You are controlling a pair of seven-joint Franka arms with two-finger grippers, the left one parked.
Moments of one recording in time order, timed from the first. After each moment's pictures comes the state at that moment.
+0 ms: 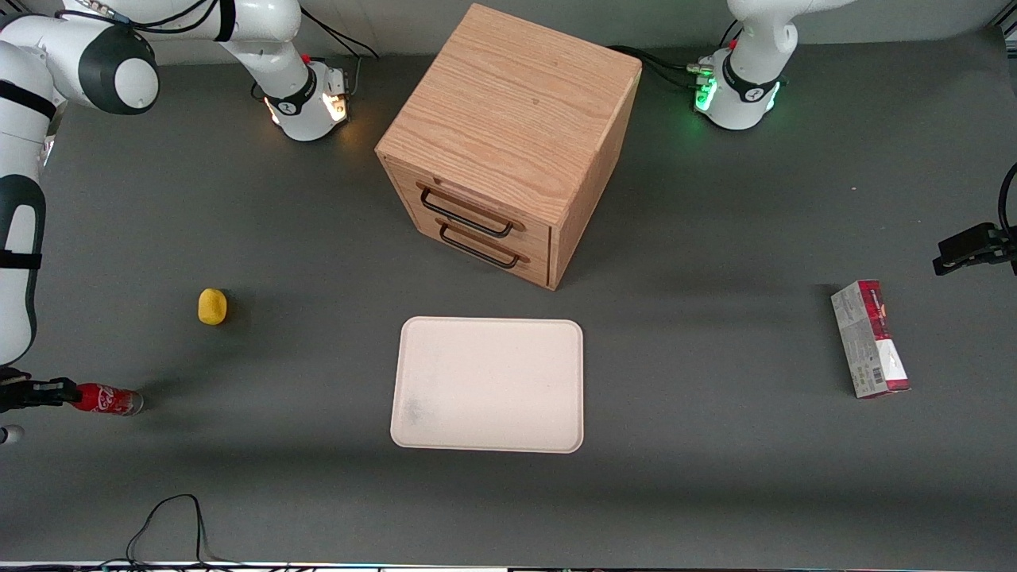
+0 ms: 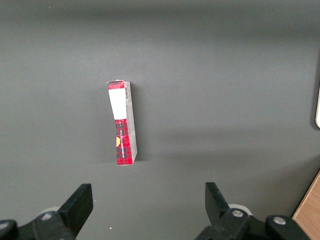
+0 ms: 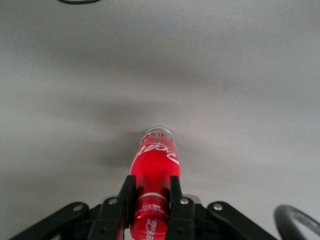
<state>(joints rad) -0.34 0.87 -0.06 -1.03 -0.03 1.89 -0.53</state>
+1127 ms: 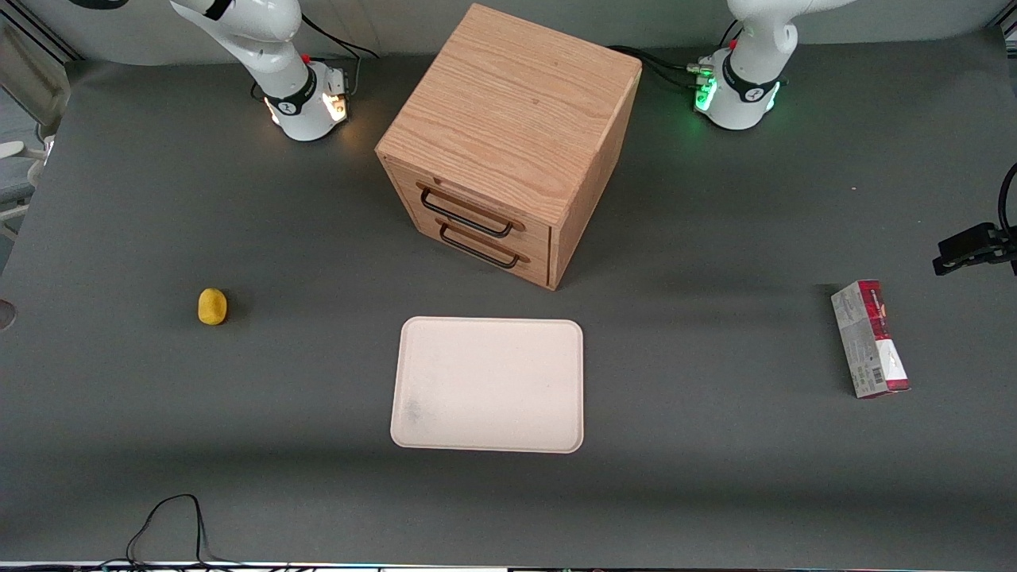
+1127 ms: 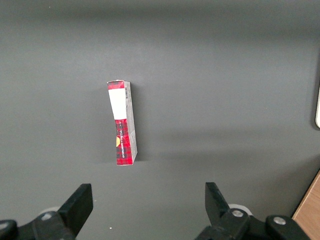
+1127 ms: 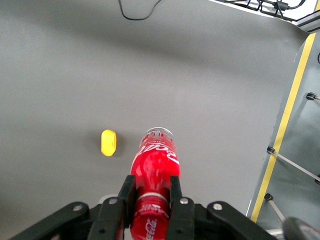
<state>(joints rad) -0.34 0.42 -0.05 -0.92 -0.06 1.38 -0.61</state>
